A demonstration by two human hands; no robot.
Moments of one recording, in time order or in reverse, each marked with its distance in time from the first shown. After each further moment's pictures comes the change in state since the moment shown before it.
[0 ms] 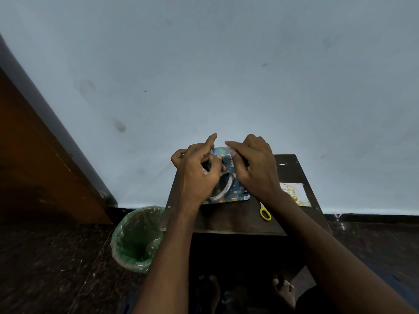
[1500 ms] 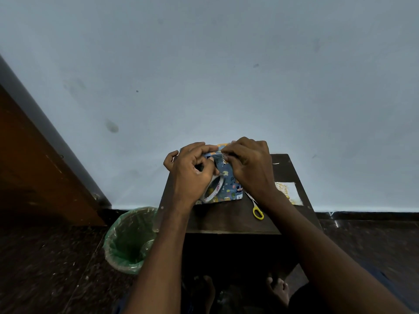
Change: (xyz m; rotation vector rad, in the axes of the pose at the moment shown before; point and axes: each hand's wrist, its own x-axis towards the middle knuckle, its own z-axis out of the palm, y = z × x) left_hand 0.001 -0.008 0.009 0.017 -0.035 -0.034; right_hand 0.000 0.014 -0.001 -0.063 0.015 -0.001
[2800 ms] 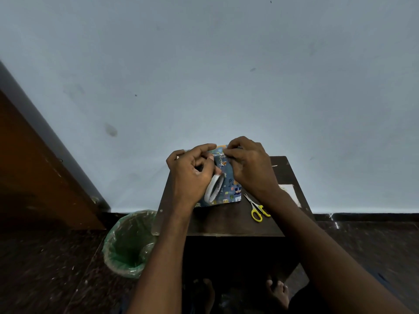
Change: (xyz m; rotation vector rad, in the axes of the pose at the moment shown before) left_hand 0.001 0.023 -0.007 -0.206 -0.045 -0.039; right_hand 0.004 0.000 -0.009 0.029 -0.078 0.002
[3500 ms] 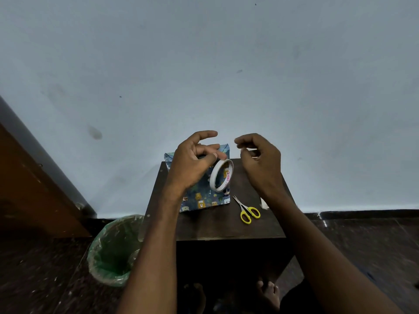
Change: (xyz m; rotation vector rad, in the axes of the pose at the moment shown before) left_hand 0.034 0.009 0.014 -0.254 -0.309 -0.151; right_hand -0.002 0.003 -0.035 0.377 0.177 0.432
